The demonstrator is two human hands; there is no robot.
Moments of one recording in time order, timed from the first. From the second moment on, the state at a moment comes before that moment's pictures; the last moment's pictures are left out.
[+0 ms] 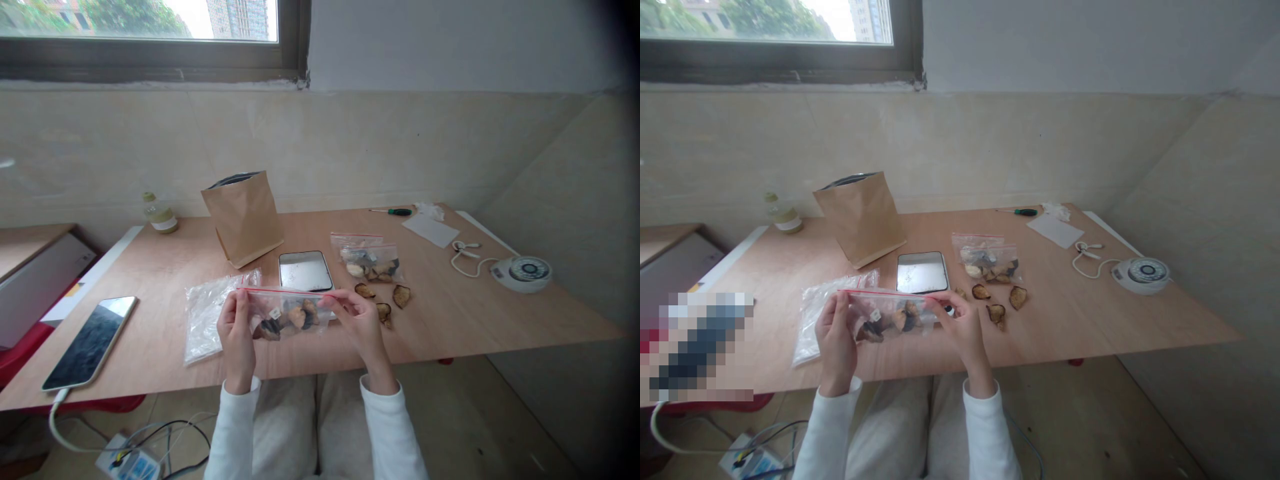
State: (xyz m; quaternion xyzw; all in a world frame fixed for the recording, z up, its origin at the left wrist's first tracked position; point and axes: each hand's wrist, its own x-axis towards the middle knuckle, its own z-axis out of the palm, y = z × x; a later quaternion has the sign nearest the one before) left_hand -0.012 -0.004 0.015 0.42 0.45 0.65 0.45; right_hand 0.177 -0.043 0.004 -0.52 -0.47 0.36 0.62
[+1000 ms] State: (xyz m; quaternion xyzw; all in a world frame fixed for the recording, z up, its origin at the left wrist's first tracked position) left_hand 0.000 -0.009 0.021 0.35 0.42 0.68 0.49; right_hand 0.157 -0.040 0.007 -0.45 -0.48 0.32 0.68
